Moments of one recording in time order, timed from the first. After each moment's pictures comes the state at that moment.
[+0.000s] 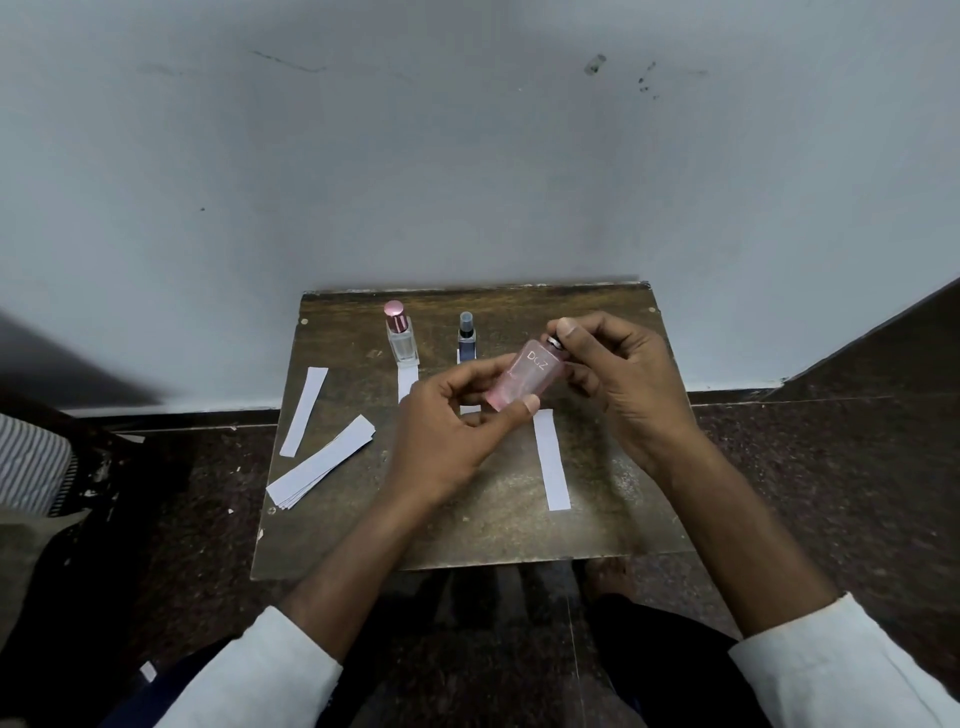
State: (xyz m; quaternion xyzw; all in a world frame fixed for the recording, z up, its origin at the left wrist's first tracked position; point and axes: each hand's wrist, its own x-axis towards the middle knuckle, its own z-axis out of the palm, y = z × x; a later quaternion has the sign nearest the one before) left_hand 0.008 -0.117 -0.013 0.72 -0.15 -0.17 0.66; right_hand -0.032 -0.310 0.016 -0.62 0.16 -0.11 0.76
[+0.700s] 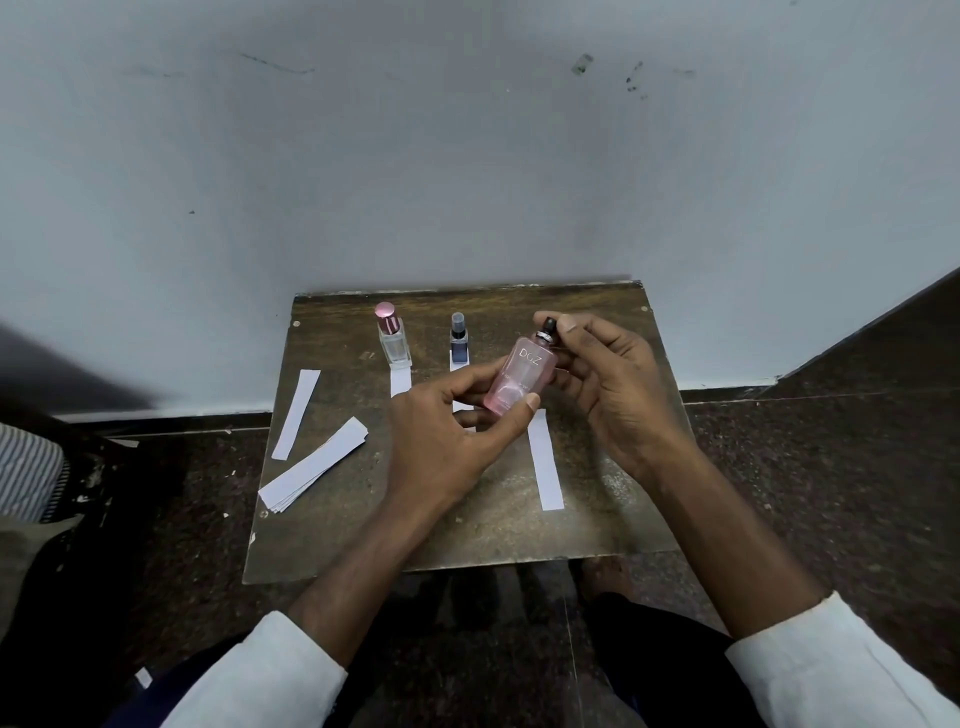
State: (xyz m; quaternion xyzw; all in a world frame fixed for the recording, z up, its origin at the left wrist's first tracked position) left_hand -0.003 -0.125 -0.003 0.78 -0.17 -0.04 0.60; right_hand -0.034 -0.303 0.018 -0.56 0.17 -0.10 0.81
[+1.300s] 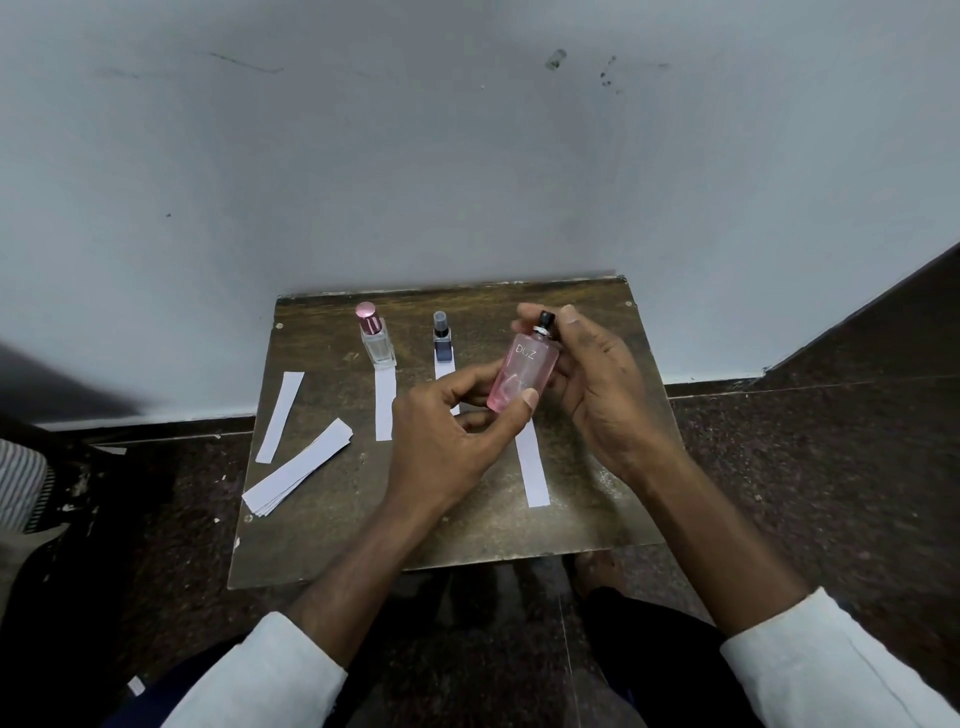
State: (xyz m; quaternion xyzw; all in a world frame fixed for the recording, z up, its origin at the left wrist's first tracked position) left_hand -0.012 -0.137 0.000 0.76 -0.19 -0.07 0.62; right_hand -0.039 -0.306 0.012 -0.59 0.14 -0.08 0.79
